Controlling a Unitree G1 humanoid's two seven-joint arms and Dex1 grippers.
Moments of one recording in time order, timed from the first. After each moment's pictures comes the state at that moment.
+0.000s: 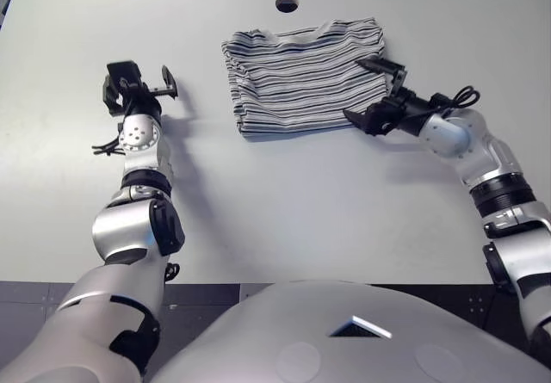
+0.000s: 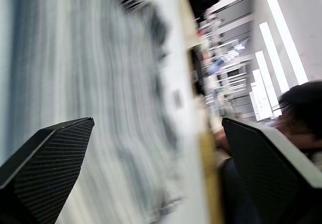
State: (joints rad) left arm -0.55 0.37 0.29 1.27 -0.03 -0.43 -0.01; right arm -0.45 -0.53 0.37 0.44 -0.47 -0.62 0.36
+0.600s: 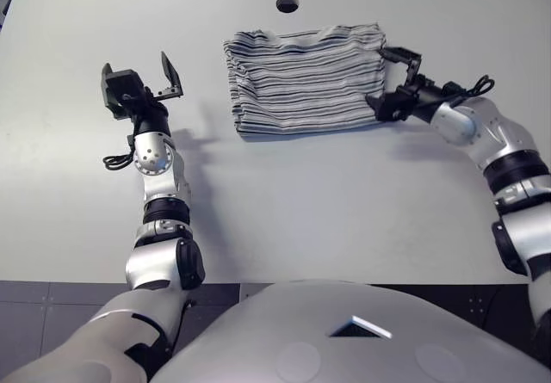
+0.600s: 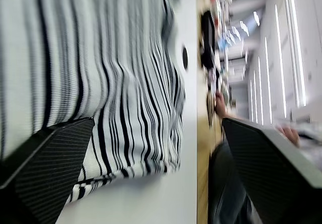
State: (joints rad) left arm -0.30 0.25 0.28 0.77 -0.09 -0.55 0.01; right arm -0.55 -0.62 0.53 0.72 -0.69 -0.73 0.18
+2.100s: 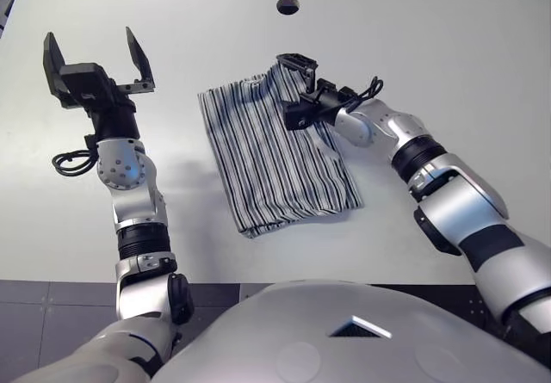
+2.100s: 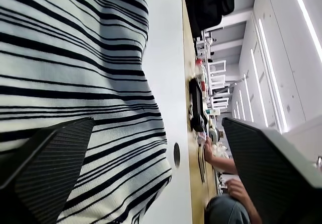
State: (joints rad) left arm -0.07 0.32 0.27 0.28 -0.01 -0.49 -0.02; right arm -0.78 -0.17 0.67 1.09 -0.79 -0.56 -0.09
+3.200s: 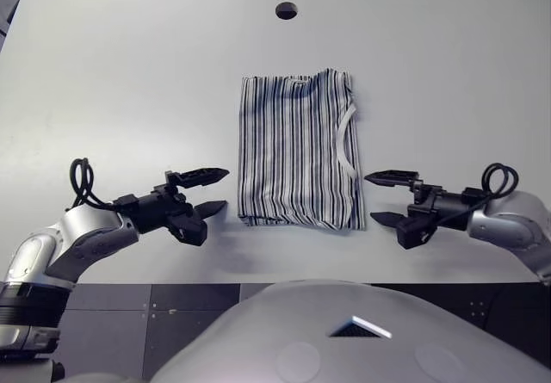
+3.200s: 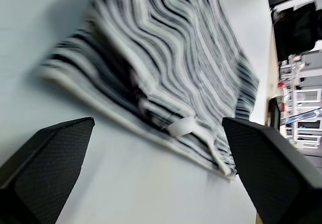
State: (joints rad) left arm 0.28 0.99 -0.11 0.01 0.60 -0.92 -0.39; right arm 0.10 -0.97 0.40 -0.21 -0.44 -0.61 0.59
